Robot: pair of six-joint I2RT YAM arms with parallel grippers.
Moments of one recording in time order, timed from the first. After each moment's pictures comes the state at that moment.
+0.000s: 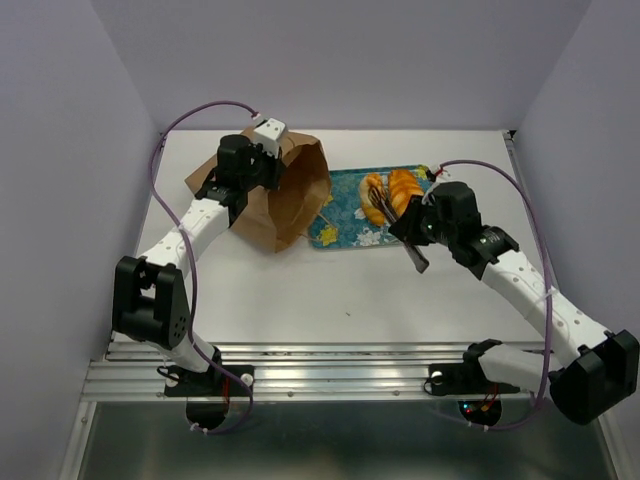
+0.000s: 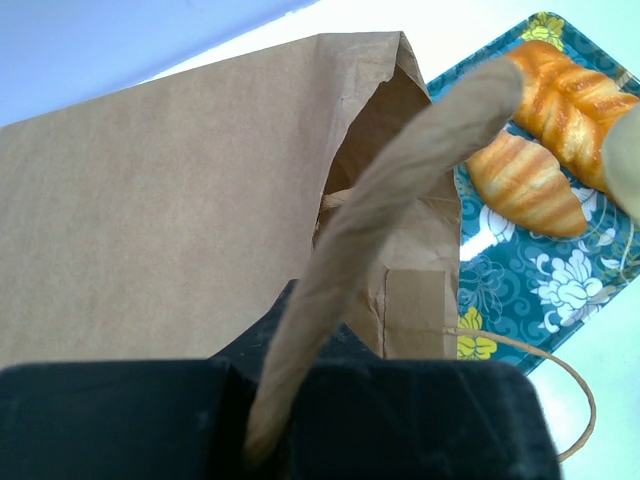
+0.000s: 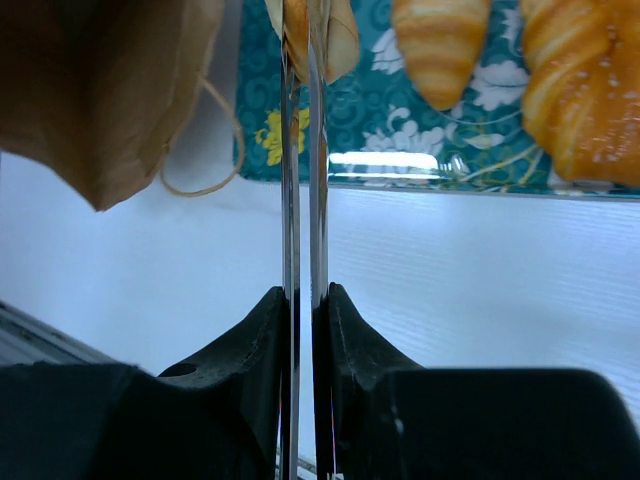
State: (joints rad) left arm -0.29 1.55 1.19 0.01 0.26 0.08; right arm 0.48 1.12 0.96 -0.40 -0.11 0.54
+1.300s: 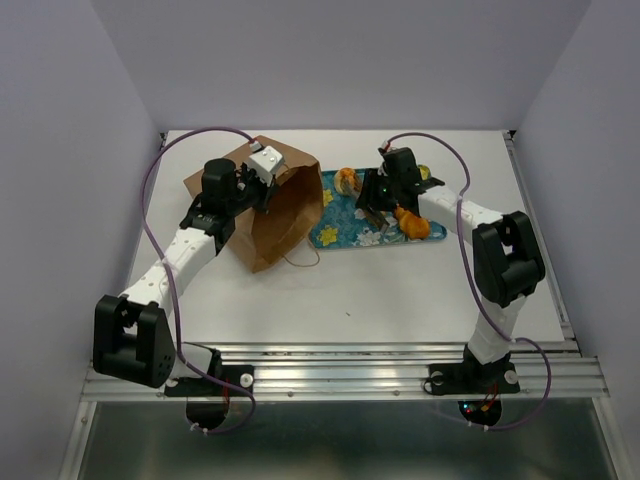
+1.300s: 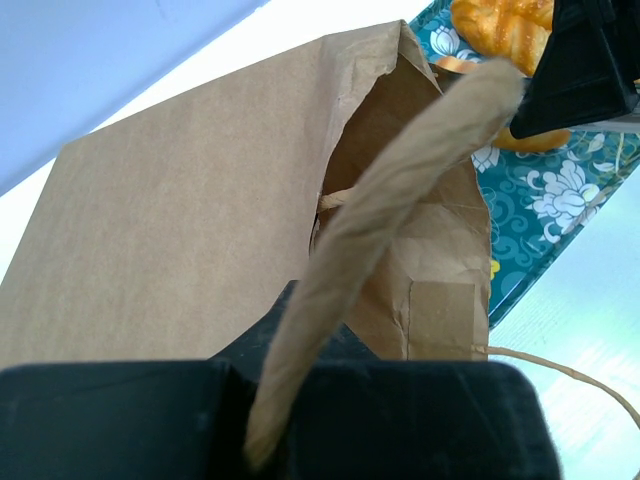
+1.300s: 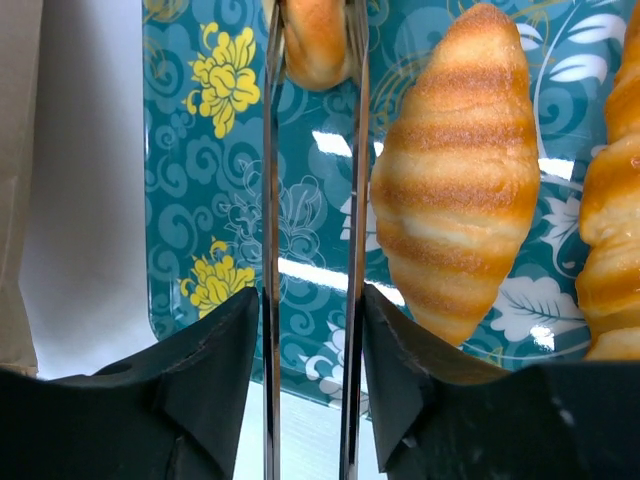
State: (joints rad) left arm -0.27 1.33 0.96 0.03 0.37 0.27; right arm 0.40 1.87 1.36 -0.23 -0.16 0.44
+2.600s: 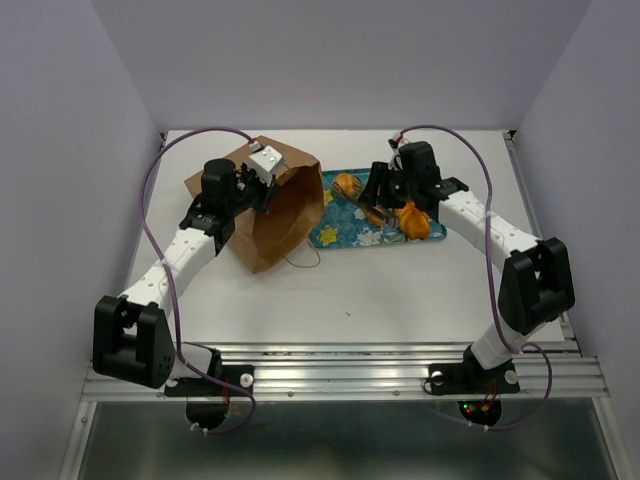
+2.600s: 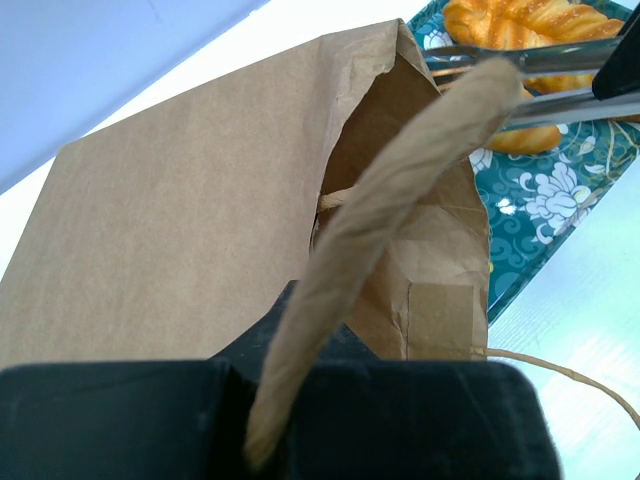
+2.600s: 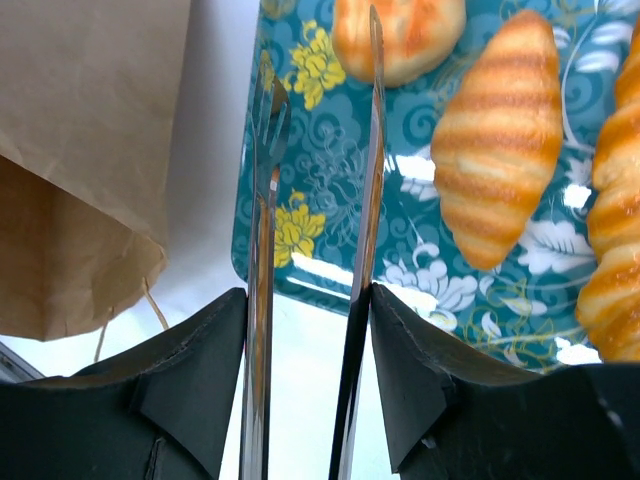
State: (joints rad) left arm -0.27 1.33 0.96 0.04 0.38 0.26; right arm 0.40 1.65 1.32 -0.31 -0.23 0.45
